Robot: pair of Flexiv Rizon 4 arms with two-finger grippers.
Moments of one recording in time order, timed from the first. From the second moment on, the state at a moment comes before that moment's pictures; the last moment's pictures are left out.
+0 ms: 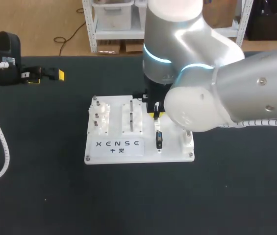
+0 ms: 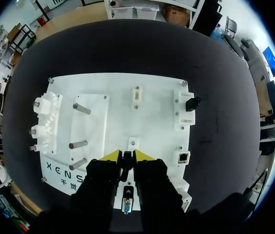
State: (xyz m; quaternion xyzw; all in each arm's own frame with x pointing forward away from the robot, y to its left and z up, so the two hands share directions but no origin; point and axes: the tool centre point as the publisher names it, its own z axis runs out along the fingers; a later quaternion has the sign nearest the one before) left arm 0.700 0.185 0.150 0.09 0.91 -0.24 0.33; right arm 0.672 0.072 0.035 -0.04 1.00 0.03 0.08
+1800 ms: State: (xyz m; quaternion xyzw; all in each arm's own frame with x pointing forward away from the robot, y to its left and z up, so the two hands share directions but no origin) left arm 0.700 0.185 0.150 0.09 0.91 -0.24 0.33; right arm 0.666 -0.009 0.028 0.01 1.00 0.00 0.08
